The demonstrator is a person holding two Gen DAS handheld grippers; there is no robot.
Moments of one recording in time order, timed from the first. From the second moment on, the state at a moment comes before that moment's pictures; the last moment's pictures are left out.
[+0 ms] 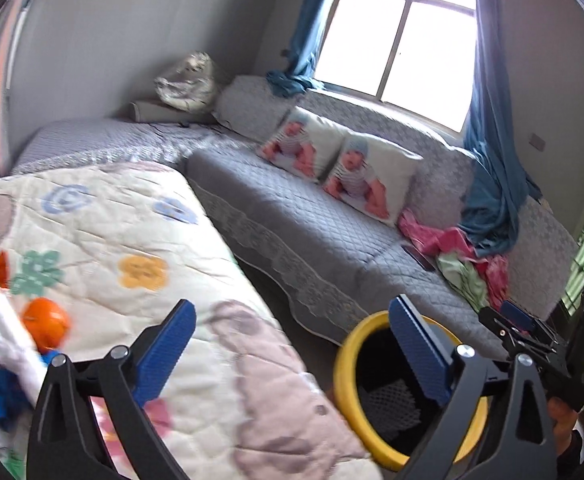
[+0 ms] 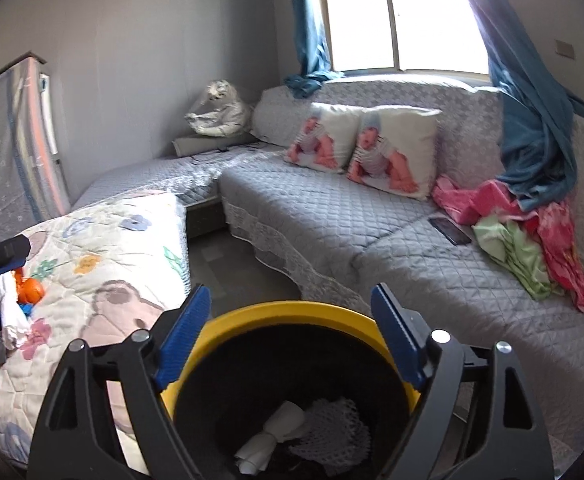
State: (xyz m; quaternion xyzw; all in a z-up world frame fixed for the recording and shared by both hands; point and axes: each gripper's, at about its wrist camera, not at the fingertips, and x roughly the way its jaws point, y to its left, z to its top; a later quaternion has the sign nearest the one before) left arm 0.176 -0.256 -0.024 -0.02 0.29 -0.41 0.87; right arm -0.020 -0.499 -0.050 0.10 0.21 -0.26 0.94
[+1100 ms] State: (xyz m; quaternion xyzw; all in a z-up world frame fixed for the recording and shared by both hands) left arm 0.289 0.056 -0.063 -0.07 0.30 -0.11 0.95; right arm 0.163 -0.238 -0.063 0.00 0.27 0.12 0.96
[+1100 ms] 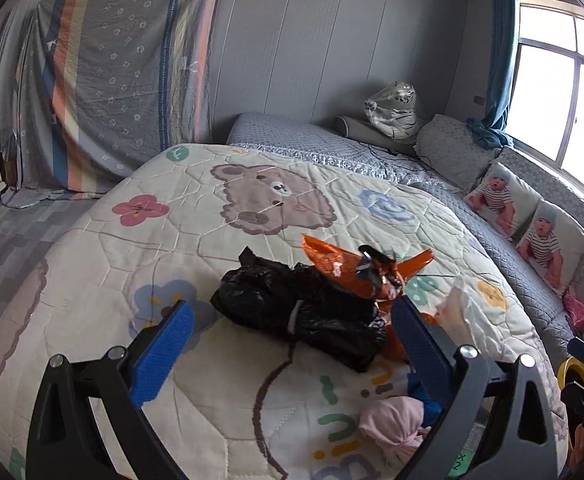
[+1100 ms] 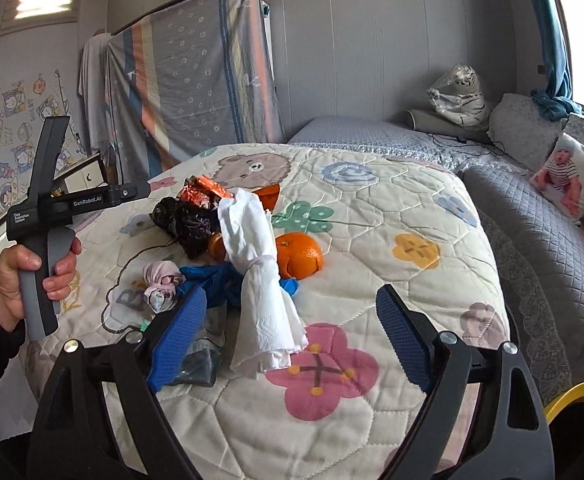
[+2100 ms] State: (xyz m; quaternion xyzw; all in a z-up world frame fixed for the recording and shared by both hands) left arm 0.370 0.033 -0.111 -0.06 0.42 -0.15 0.89; right arm 0.218 -0.219 -0.105 0.01 0.37 0.16 0.91
